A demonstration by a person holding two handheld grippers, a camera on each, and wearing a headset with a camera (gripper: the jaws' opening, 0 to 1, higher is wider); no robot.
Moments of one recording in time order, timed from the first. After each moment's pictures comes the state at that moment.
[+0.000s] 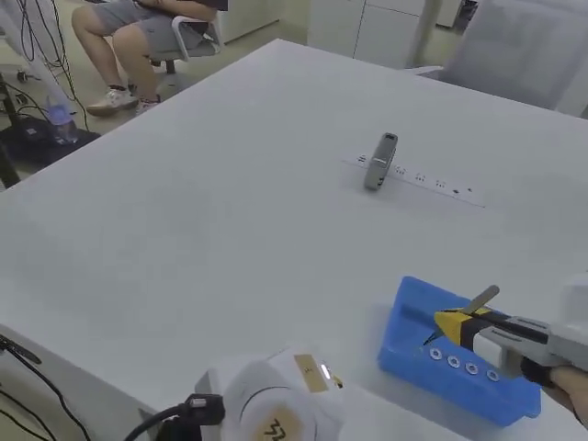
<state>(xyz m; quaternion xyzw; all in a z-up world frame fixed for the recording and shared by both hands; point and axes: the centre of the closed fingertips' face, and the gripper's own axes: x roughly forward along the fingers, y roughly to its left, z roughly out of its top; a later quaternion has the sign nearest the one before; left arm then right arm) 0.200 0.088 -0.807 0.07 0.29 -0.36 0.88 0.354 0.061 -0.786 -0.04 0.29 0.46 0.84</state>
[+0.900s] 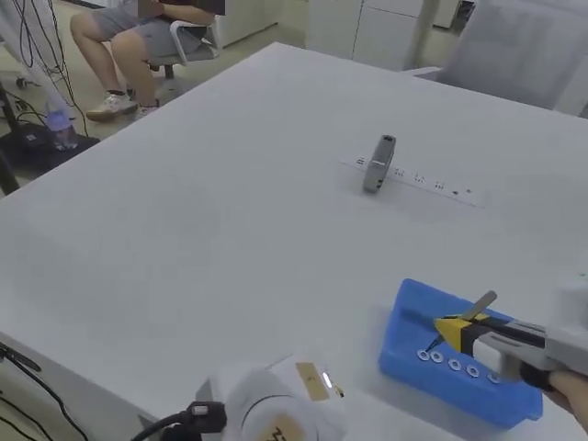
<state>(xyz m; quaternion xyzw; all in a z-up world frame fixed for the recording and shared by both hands) 0.199 0.087 -0.811 0.07 0.30 -0.36 0.88 0.349 0.053 -0.786 -0.05 0.29 0.46 0.84</state>
